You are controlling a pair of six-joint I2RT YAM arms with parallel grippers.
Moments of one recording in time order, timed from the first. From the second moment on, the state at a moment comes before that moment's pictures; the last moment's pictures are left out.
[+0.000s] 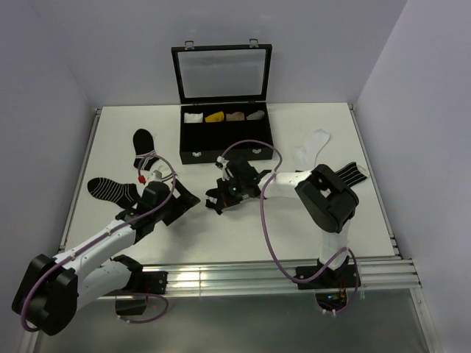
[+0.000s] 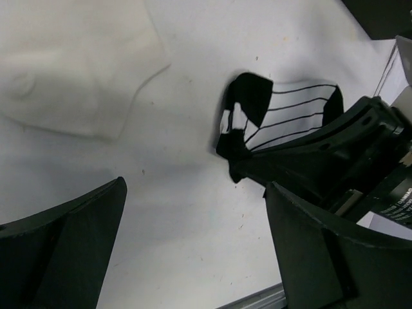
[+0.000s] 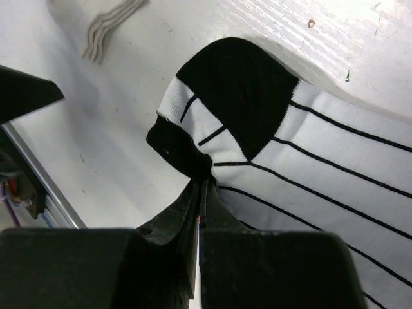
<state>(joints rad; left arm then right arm) -0.50 1.01 0.41 -0.11 -0.03 -1.05 0.75 1.88 1.03 -0.04 -0.42 0.45</state>
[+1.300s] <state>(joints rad) -0.56 1.39 0.46 0.17 -0.02 -1.19 0.72 1.90 0.99 0.09 -0.52 0.51</state>
